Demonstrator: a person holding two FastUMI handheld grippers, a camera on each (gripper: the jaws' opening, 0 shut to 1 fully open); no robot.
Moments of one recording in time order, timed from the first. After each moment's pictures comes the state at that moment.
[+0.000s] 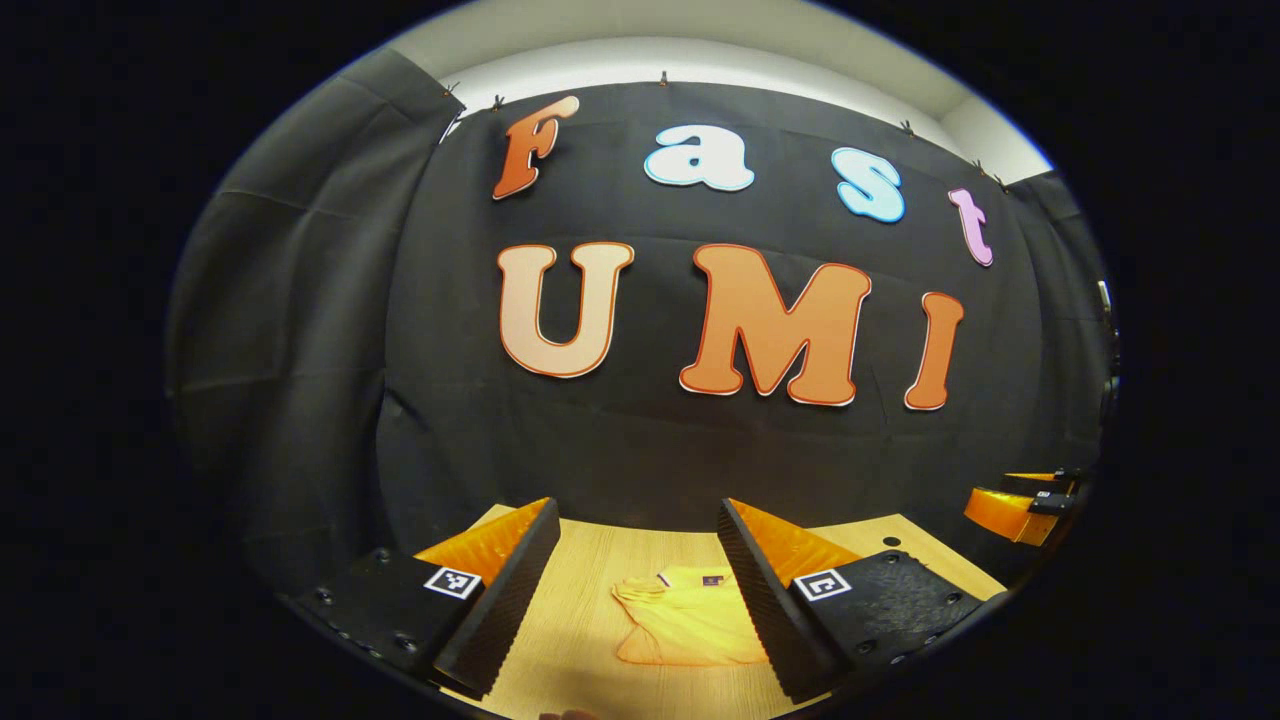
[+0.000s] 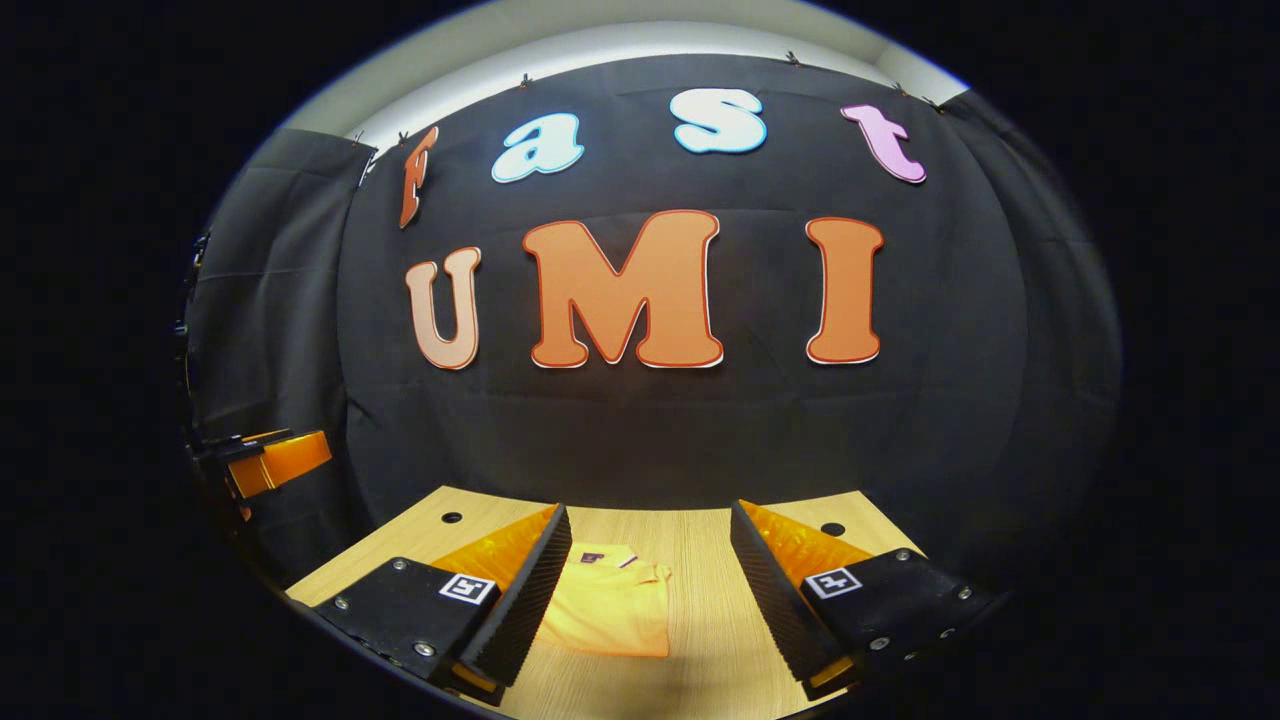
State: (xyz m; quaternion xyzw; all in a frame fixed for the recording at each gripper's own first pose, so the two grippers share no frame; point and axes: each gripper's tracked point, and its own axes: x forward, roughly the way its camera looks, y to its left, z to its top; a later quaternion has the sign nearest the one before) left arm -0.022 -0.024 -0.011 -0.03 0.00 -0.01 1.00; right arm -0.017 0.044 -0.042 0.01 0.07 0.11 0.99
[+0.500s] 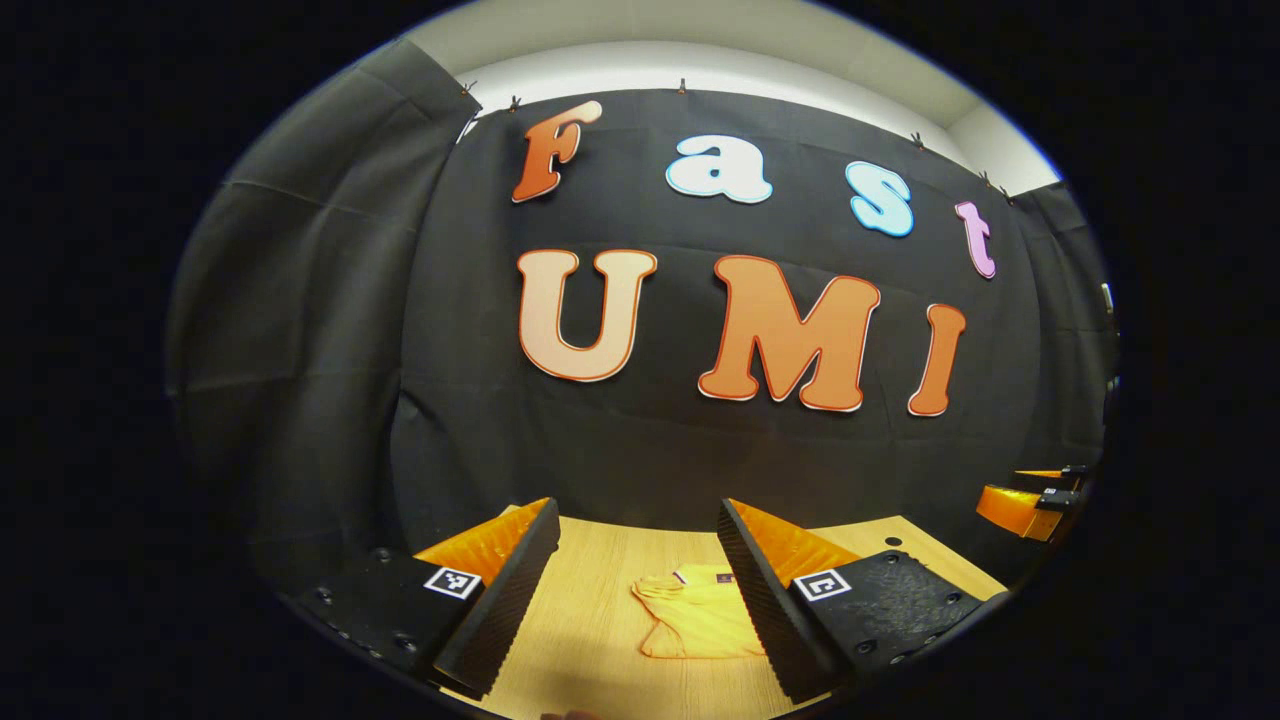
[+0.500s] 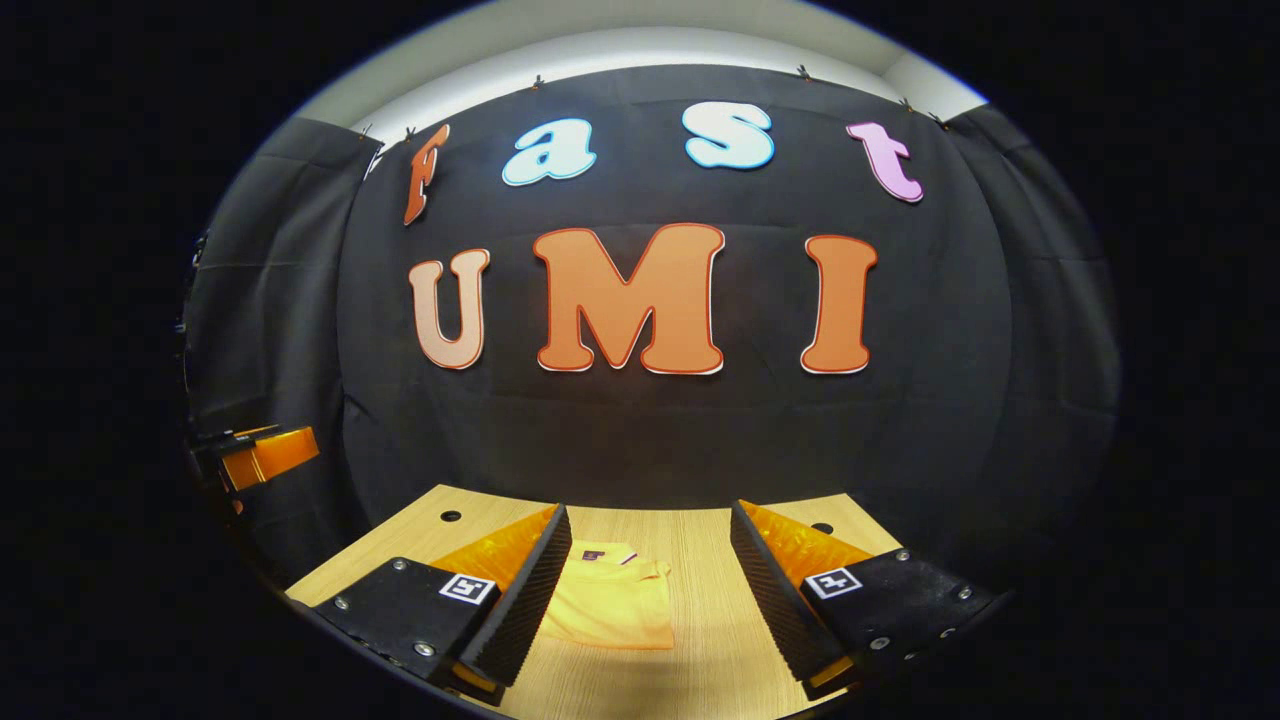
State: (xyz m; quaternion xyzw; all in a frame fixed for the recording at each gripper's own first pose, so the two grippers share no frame) left arm -0.043 0.020 0.000 -0.03 0.00 0.00 1.00; right arm -0.038 0.058 -0.026 0.00 0.06 0.10 0.99
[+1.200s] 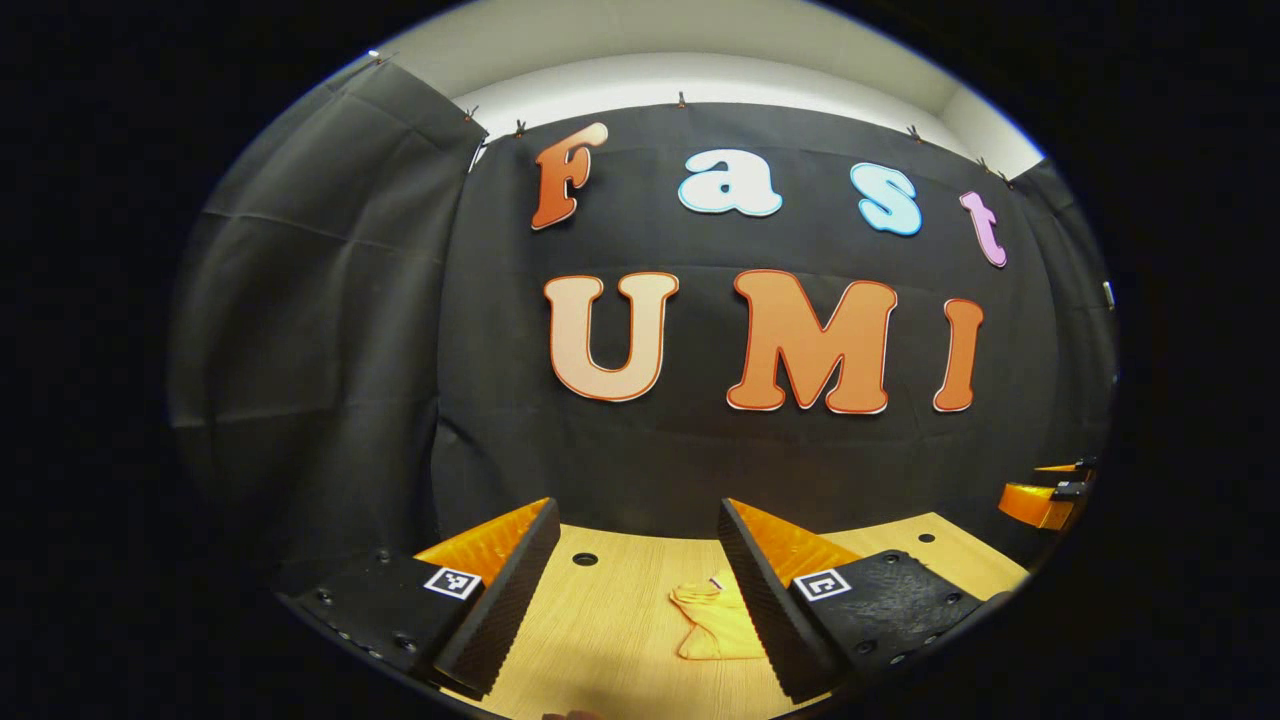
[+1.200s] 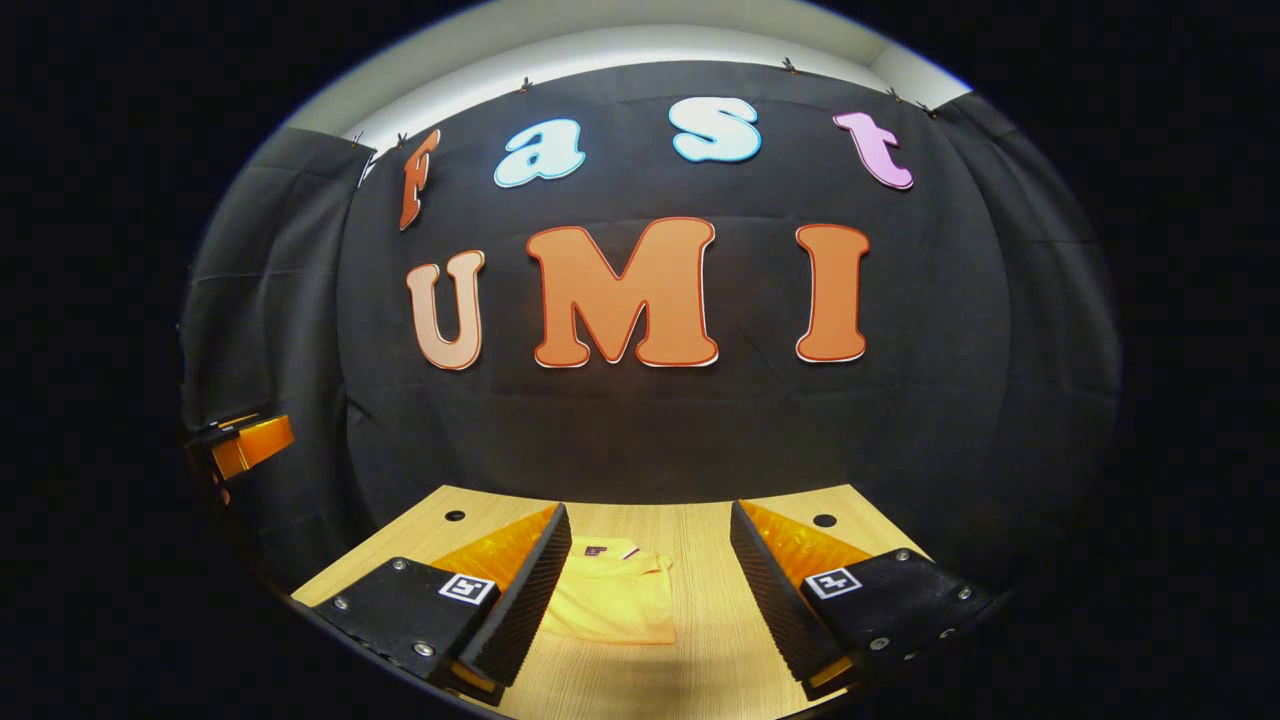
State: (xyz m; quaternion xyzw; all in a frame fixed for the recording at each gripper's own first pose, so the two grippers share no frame) left arm -0.066 0.031 0.010 0.00 -0.02 0.04 1.00; right arm -0.038 0.050 -0.049 0.02 0.07 0.10 0.99
